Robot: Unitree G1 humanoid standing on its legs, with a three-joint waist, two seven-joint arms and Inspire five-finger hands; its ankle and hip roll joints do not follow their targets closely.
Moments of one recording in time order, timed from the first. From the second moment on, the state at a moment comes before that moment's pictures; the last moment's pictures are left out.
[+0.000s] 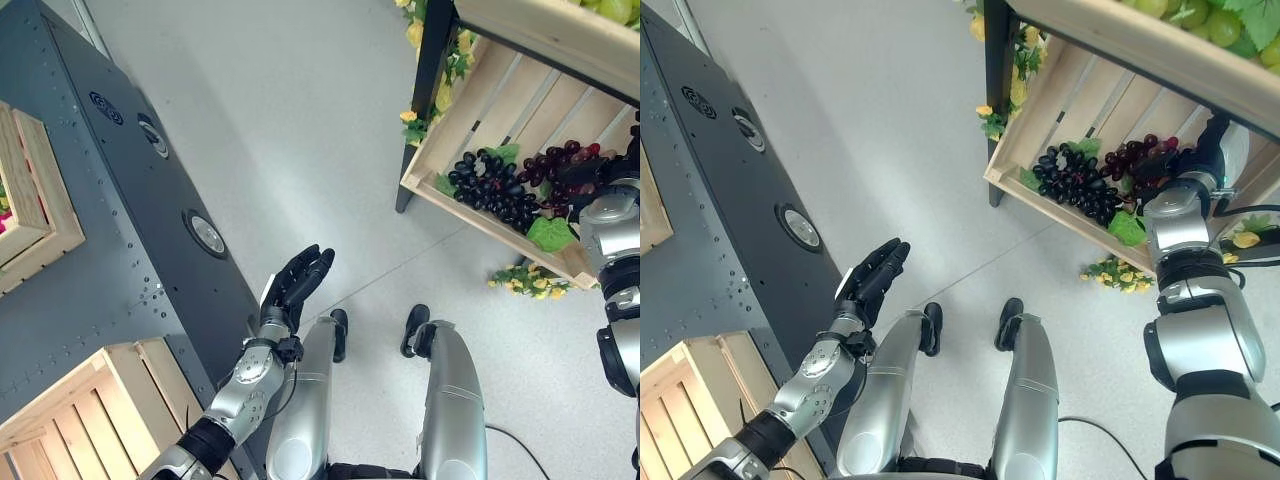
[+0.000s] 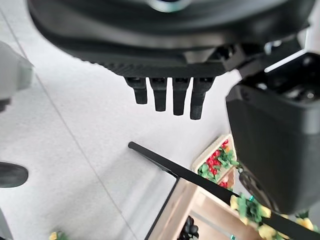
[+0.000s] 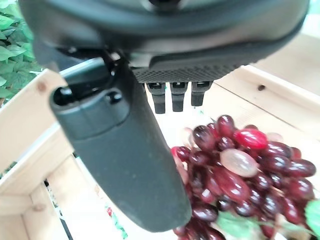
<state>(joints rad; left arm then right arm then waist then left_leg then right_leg) -0.20 0.43 -0.56 0.27 -0.78 -0.28 0.27 -1.06 -0.78 0.33 1.06 0.30 0.13 -0.50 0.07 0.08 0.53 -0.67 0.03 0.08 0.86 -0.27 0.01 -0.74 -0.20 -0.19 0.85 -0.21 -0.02</state>
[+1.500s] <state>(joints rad) -0.06 0.21 -0.37 1.01 -0.46 -0.07 0.10 -0.16 -0.37 0.42 0.70 0.09 -0.17 -0.20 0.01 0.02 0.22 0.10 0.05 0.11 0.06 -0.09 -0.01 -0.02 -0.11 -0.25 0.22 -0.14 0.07</state>
